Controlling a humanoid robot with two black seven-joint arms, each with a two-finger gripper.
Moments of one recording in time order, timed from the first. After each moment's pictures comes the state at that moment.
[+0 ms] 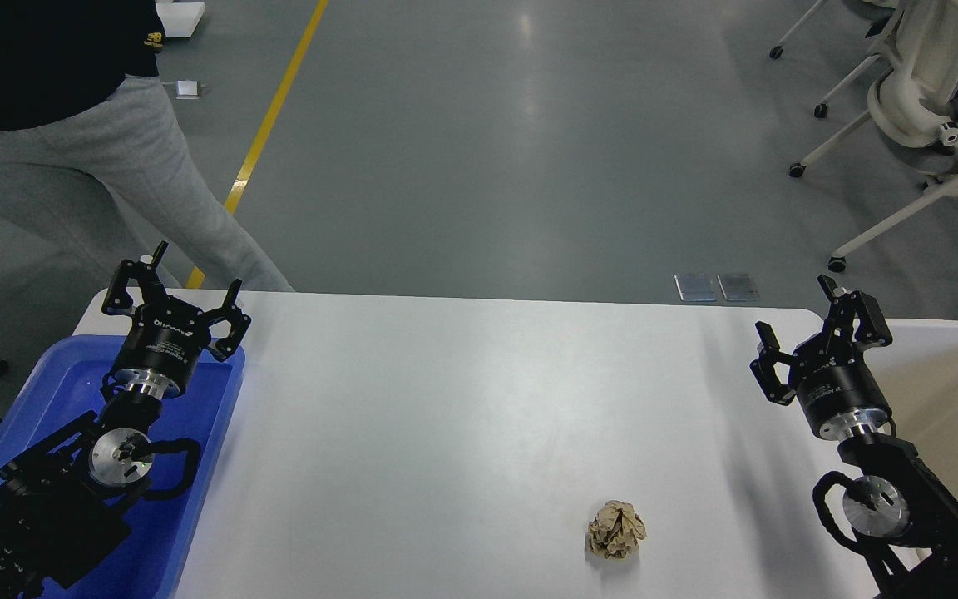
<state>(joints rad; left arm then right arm) -0.58 0.34 -0.74 -0.46 -0.16 -0.63 -0.53 0.28 -0.20 1.39 0.87 -0.65 0.20 0.35</state>
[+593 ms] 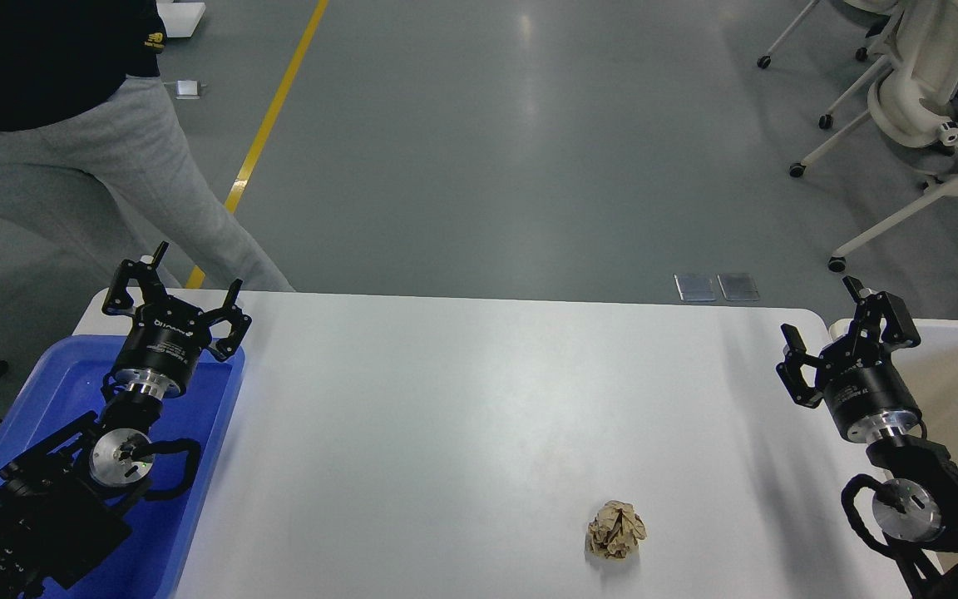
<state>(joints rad) -0.58 0.34 -0.74 -0.46 -0.16 -0.63 -0.53 0.27 -0.27 1.38 0.87 -0.62 0.21 0.35</state>
